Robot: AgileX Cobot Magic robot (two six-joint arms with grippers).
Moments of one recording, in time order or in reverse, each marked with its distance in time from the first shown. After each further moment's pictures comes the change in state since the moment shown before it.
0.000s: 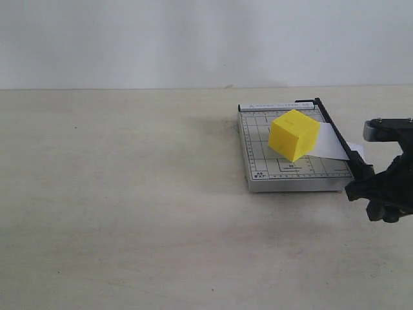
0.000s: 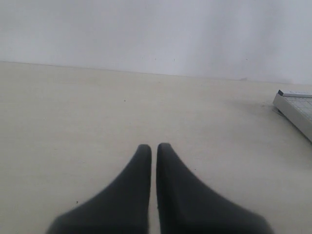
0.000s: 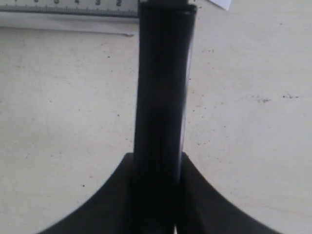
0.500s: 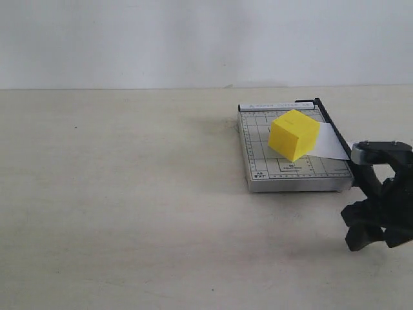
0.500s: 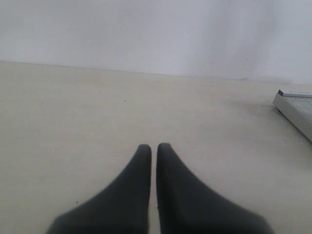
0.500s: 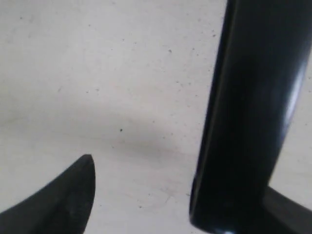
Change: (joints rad) left arm 0.000 0.000 0.000 0.000 0.000 0.000; right arm 0.000 0.023 0.025 0.134 0.102 -0.186
